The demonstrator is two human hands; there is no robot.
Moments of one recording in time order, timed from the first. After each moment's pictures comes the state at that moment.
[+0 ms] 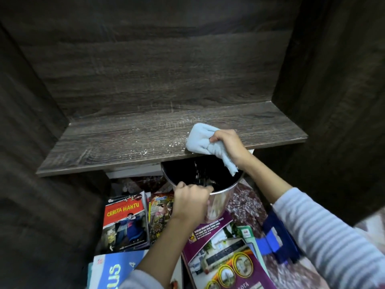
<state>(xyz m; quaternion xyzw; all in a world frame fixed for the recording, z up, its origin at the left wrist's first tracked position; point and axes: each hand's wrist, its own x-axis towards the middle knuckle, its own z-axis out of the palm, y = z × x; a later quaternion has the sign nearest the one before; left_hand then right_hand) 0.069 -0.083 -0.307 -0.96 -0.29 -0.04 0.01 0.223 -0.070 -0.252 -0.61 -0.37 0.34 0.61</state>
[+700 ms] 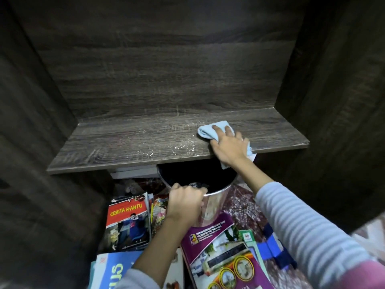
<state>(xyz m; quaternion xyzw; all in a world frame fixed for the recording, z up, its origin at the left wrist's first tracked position) 0.051 -0.072 -0.303 -0.94 -0.33 0.00 0.04 0.228 -0.050 -0.269 -0.88 -0.46 0.02 0.11</state>
